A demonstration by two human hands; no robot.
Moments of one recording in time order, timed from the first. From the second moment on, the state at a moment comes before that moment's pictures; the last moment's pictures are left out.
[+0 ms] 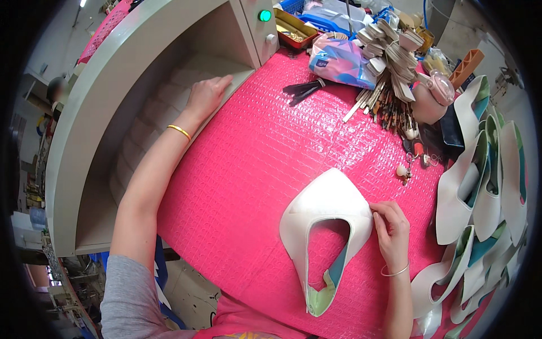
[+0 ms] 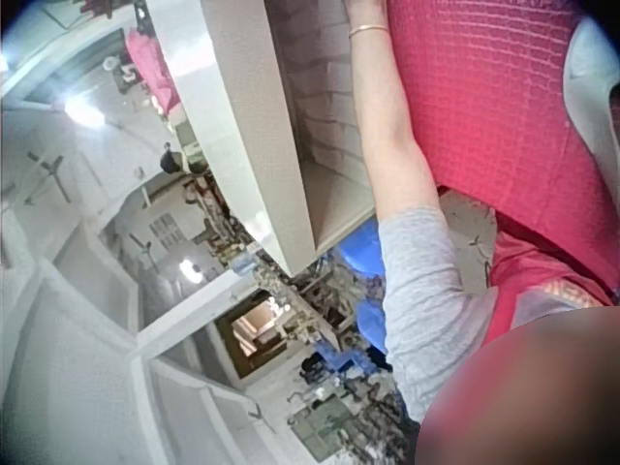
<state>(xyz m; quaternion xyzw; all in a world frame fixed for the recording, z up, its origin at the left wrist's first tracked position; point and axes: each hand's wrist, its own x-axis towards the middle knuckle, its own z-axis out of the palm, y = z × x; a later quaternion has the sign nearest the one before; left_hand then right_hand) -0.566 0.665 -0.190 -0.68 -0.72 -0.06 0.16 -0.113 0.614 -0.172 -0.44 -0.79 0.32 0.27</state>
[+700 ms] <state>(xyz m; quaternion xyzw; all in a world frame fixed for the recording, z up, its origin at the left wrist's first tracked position) -0.445 0.638 -0.053 -0.63 -0.66 -0.39 0.12 -0.178 0.633 -0.110 -0.33 -0.81 0.28 0.39</state>
